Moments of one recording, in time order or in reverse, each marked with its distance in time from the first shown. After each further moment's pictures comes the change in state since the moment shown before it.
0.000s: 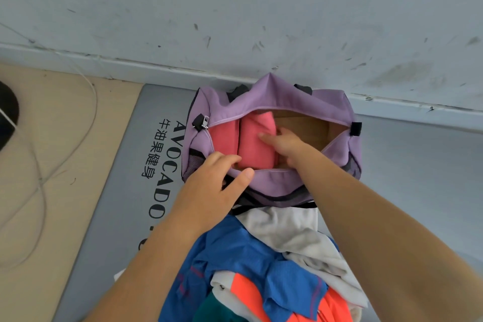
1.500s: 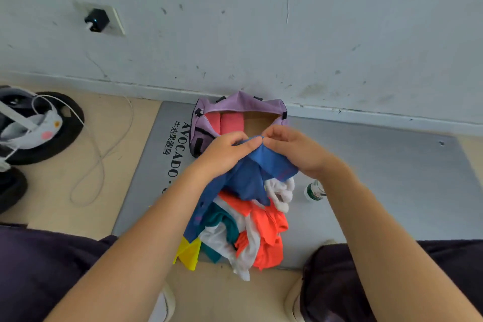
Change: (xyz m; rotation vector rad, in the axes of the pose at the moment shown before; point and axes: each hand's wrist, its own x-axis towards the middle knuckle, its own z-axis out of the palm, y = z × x) left_hand -0.153 0.190 -0.061 -0.311 -0.109 0.046; right_hand -0.396 -0.033 -0.107 -0.223 -0.316 -0.537
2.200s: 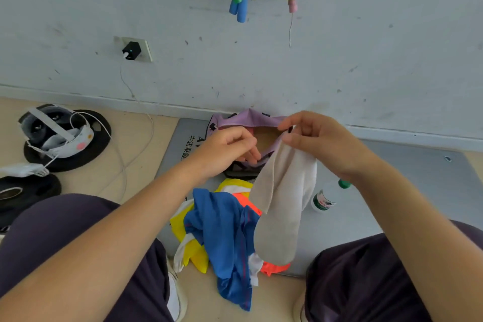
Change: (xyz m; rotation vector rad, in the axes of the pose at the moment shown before) left_hand -0.077 0.069 -0.038 -0.110 -0.069 0.119; right_hand -0.079 -0.074 -0.005 -0.052 0.124 -0.199
